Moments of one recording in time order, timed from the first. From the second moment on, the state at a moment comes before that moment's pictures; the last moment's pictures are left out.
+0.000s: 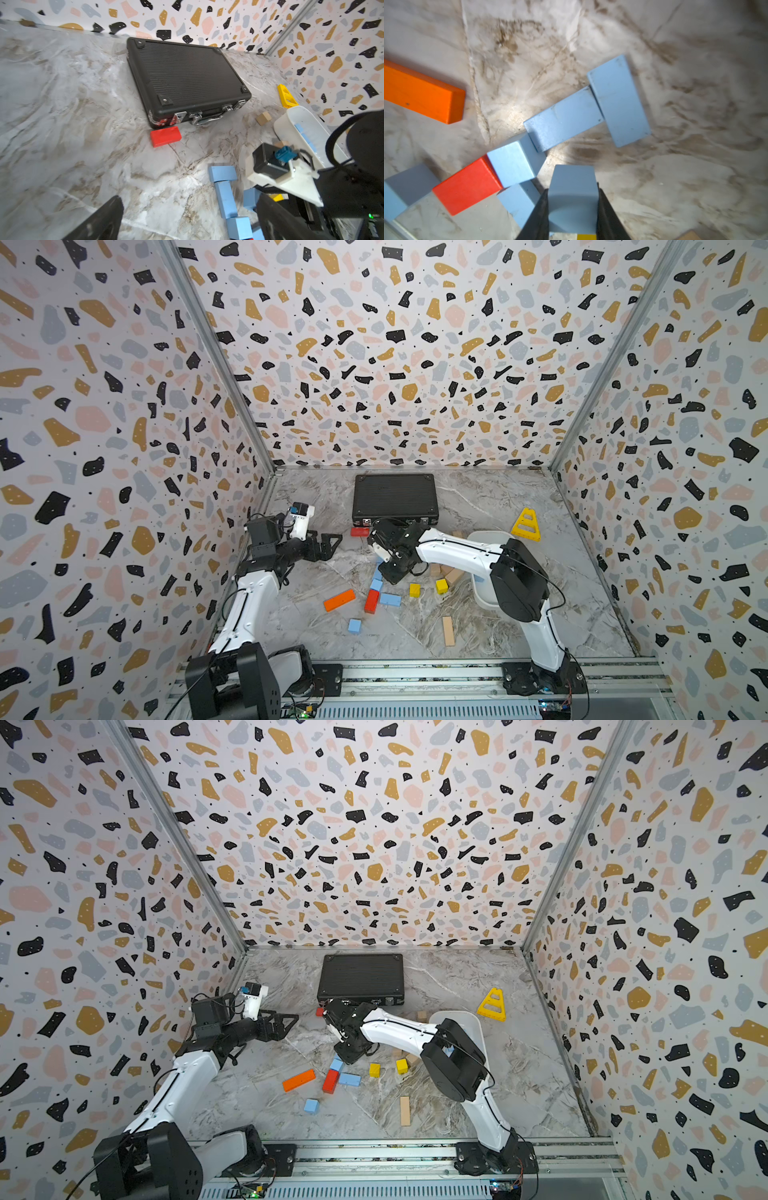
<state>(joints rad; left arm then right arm) 0.20 1.14 0.70 -0.27 0.80 0.12 0.97 2.07 1.68 -0.86 -0.06 0.17</state>
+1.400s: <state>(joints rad) -0.38 1.44 1.04 -0.56 0.72 0.21 0.36 1.52 0.98 -0.91 -0.08 0.25</state>
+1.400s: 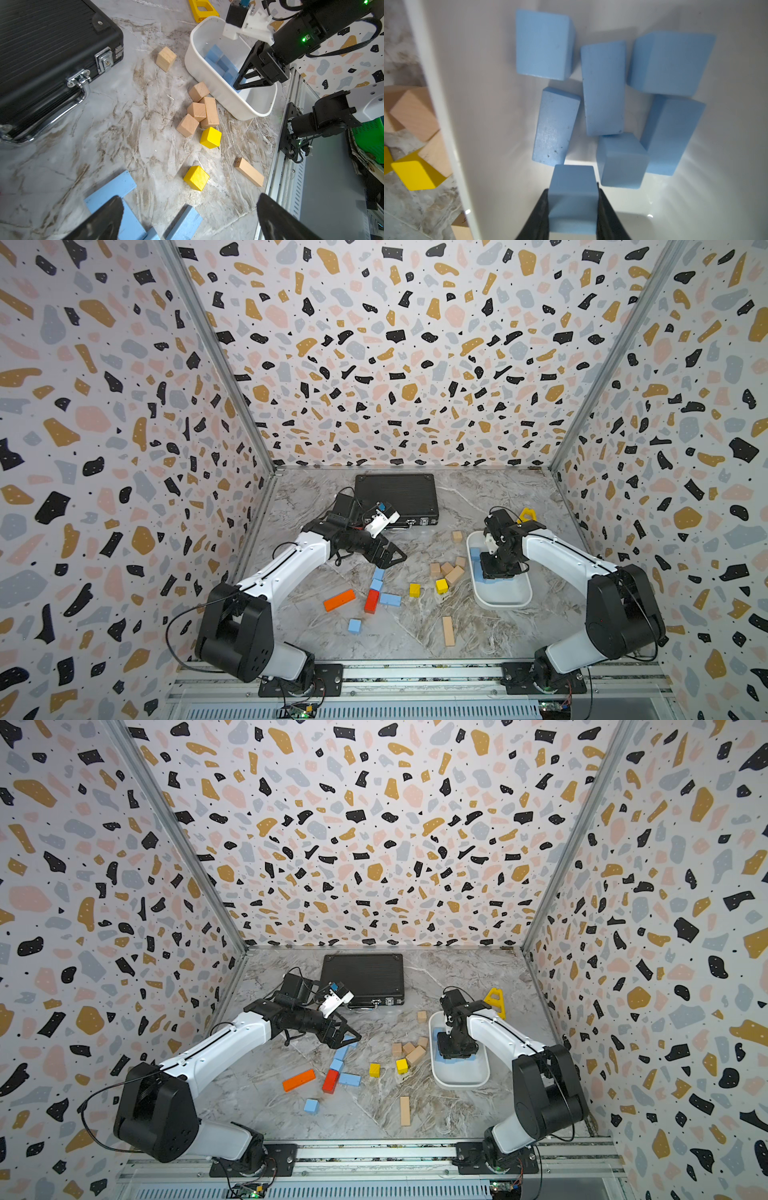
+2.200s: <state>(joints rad) -0.38 1.44 1.02 -0.53 0.72 0.20 0.36 1.48 0.88 -0.84 -0.20 0.30</state>
